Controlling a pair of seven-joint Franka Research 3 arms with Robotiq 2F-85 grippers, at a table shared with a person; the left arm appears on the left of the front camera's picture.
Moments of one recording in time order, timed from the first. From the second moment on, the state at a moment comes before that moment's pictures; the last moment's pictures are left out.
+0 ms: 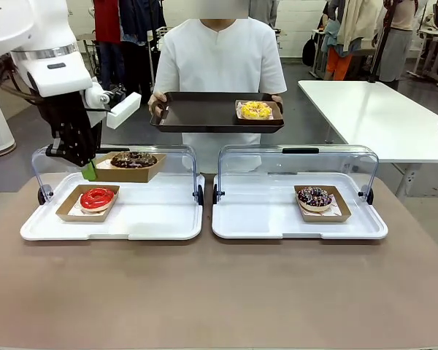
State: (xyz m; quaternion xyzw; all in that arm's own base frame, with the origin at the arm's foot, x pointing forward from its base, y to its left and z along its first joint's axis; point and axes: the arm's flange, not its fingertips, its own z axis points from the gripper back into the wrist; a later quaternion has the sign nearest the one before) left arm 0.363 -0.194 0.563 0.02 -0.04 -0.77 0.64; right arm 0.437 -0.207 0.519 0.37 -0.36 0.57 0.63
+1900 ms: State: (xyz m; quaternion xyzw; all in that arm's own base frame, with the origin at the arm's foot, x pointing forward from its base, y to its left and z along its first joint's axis) left arm 0.371 -0.196 0.566 0.02 -0.04 -0.77 0.64; right arm 0.437 -0.207 0.519 0.37 -0.36 0.57 0.63
